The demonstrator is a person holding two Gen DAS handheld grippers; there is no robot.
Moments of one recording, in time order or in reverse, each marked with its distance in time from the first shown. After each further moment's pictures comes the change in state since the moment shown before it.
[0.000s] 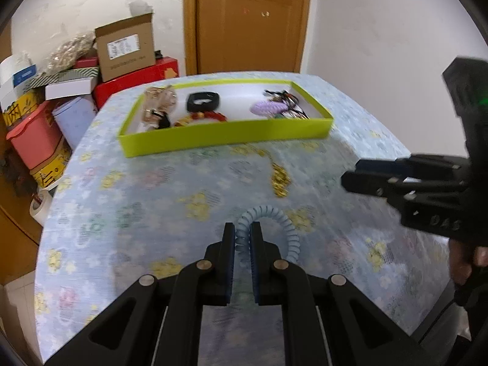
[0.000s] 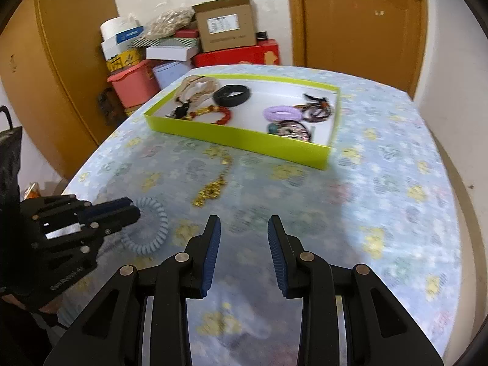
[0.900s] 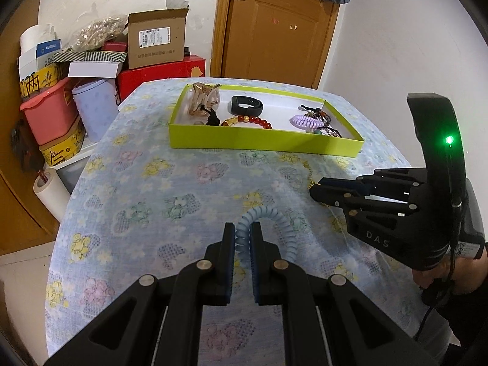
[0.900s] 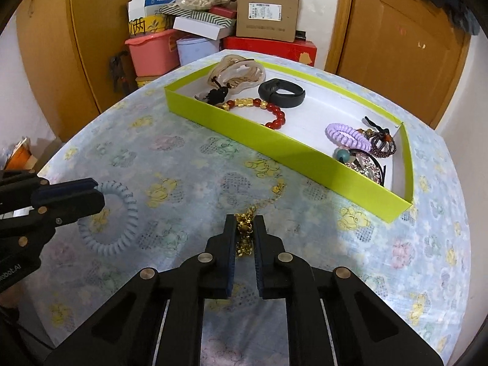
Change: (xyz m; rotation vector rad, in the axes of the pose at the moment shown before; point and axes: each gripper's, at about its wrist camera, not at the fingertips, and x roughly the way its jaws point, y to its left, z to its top) left arm -0.009 0.051 -0.008 -0.120 -0.031 -0.002; right arm 0.061 0.054 0.021 -0.208 0.036 -0.051
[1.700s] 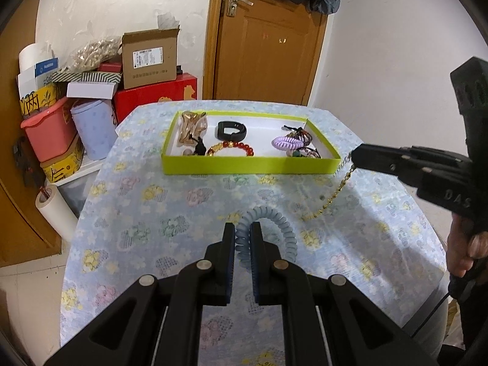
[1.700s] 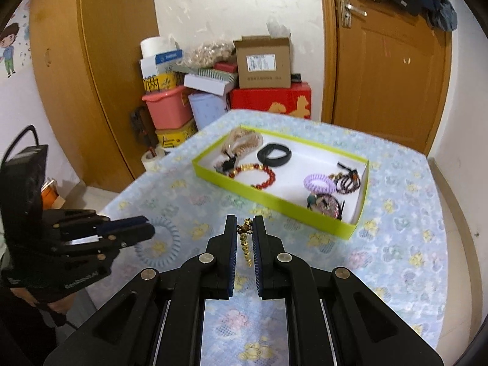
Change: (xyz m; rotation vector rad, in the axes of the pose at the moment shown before) left arm -0.034 -0.018 0.016 0.034 -0.062 -0.014; right arm -0.109 -0.022 0.014 0.081 -0.205 0.095
